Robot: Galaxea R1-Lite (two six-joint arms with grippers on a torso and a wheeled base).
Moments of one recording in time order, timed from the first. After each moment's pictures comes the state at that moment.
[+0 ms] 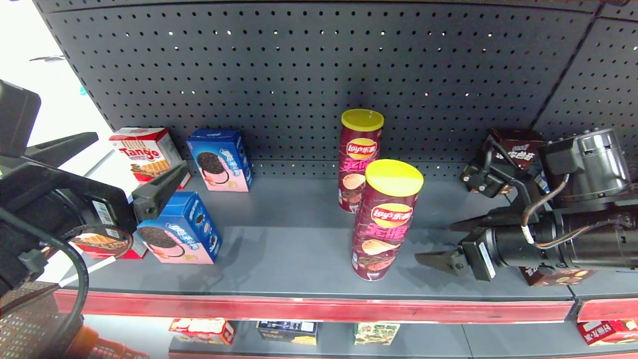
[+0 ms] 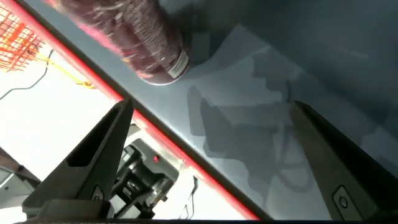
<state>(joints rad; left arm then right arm) -0.48 1.17 -0.58 -0.70 0.33 0.28 0.53 1.51 -0.98 0.05 0.10 -0.12</state>
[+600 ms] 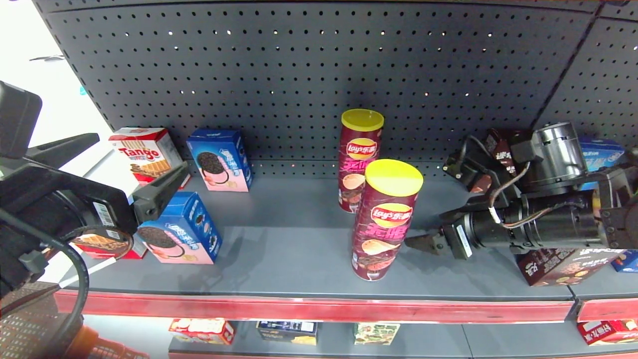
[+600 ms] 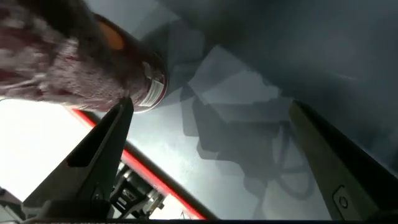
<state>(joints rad) -0.48 1.17 -0.58 -0.70 0.33 0.28 0.50 1.62 -1.08 0.03 0.10 -0.13</state>
